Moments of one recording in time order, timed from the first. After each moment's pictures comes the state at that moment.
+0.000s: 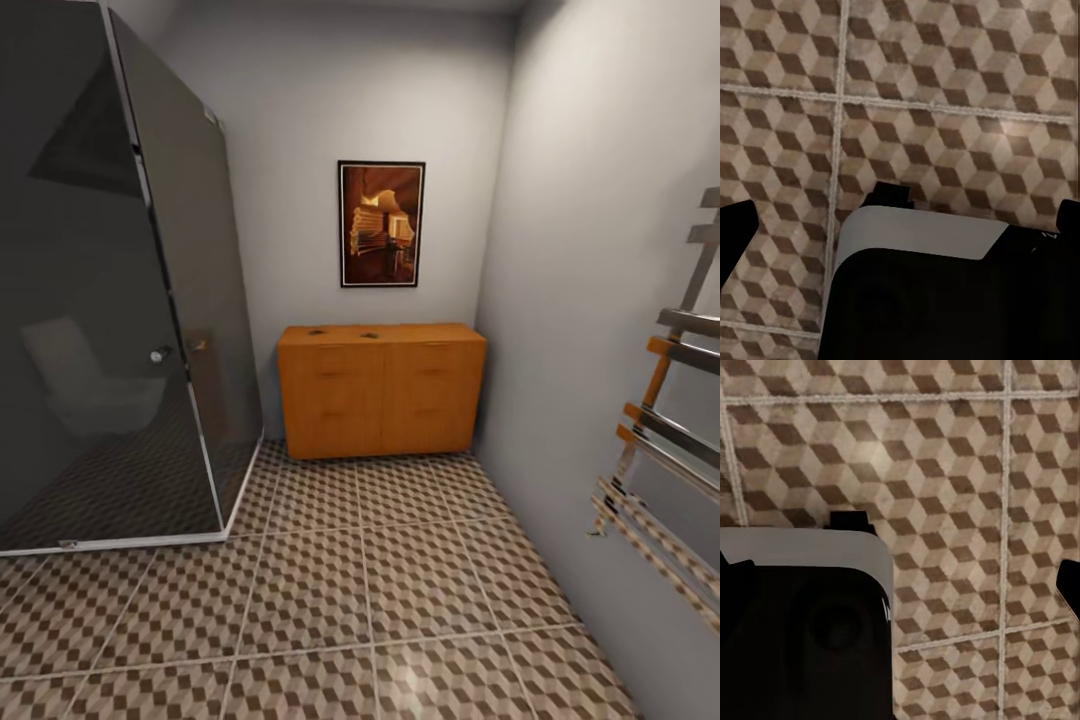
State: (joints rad) left arm -0.18 -0.04 -0.22 -0.01 0.37 -0.12 0.14; right arm -0.15 0.01 -0.21 0.03 0.26 -0.11 -0.21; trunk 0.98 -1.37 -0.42
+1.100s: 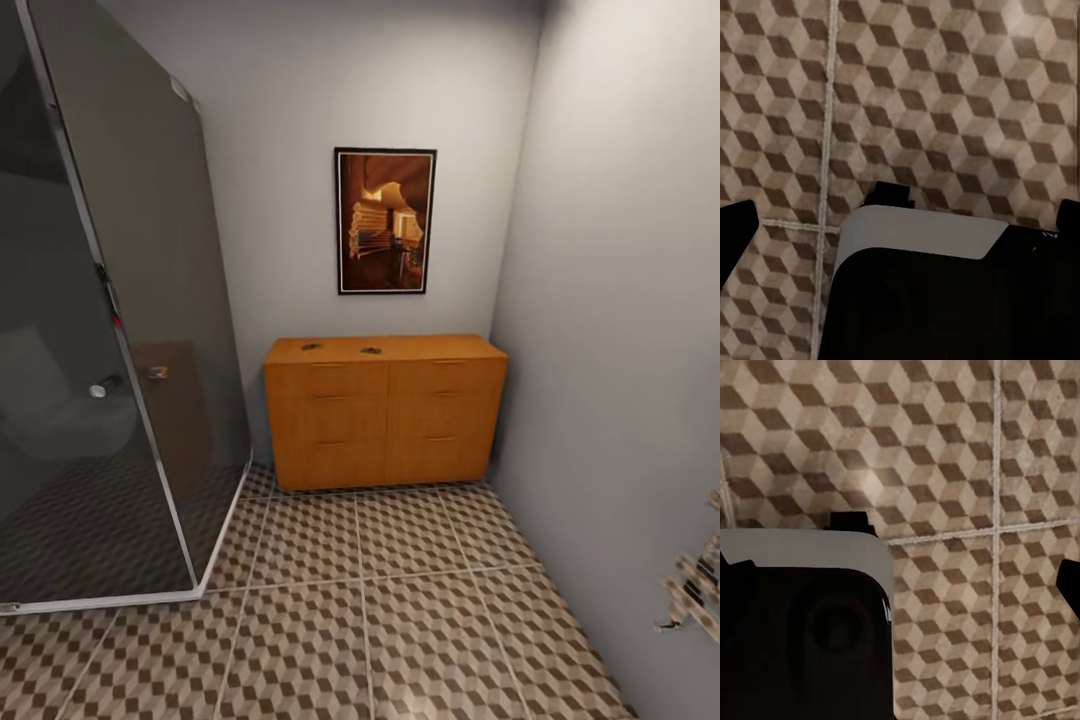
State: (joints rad) left arm -0.18 -0.04 -0.22 -0.01 0.37 -0.12 0.14; right arm -0.15 0.01 -0.21 0.03 0.26 -0.11 -0.21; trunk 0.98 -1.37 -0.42
